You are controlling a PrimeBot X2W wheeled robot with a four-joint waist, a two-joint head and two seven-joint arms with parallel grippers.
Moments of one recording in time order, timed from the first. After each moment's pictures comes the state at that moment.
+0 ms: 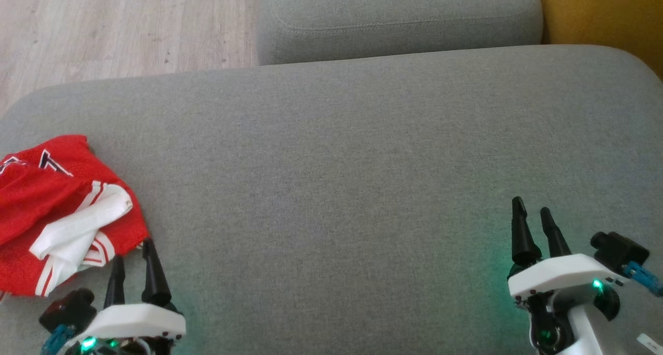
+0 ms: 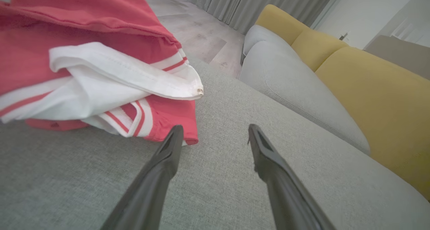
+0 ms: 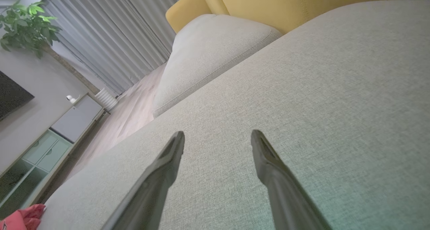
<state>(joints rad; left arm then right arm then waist) -0.06 0.05 0.06 0.42 -0.57 -0.10 -0.13 -0.13 -0.05 0.01 0.49 0.58 0.13 -0.12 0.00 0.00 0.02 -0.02</state>
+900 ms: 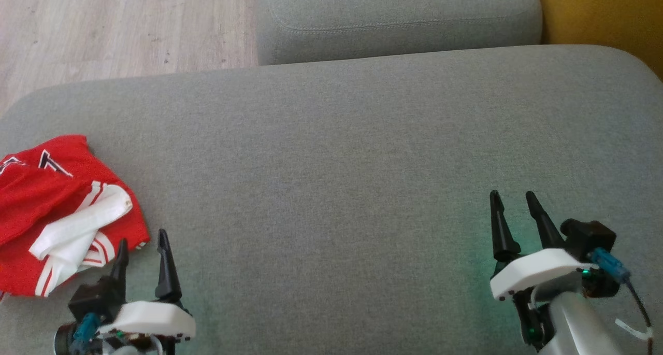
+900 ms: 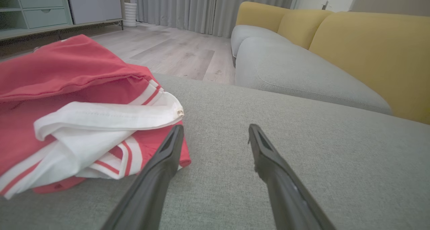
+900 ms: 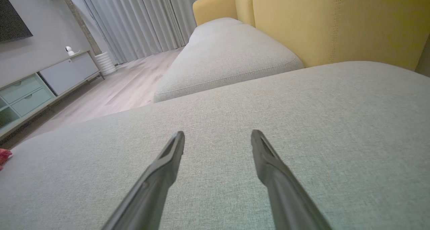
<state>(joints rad) -0.08 0.05 0.06 0.45 -0.24 -0.08 -0.20 -0.18 -0.05 0.04 0.53 0.26 0.13 -0.20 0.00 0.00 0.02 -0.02</state>
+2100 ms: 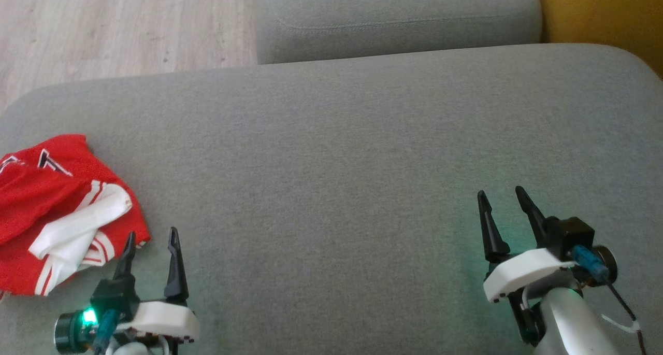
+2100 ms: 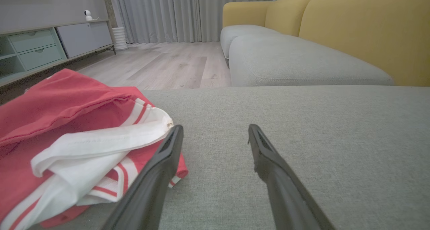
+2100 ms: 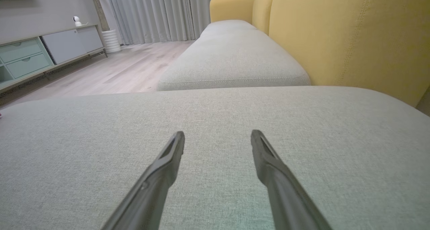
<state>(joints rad) -0.09 0.05 0.06 0.47 -0.04 -0.06 -0.25 -0.20 -0.05 0.05 0.57 0.07 0.13 -0.25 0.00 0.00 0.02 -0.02</state>
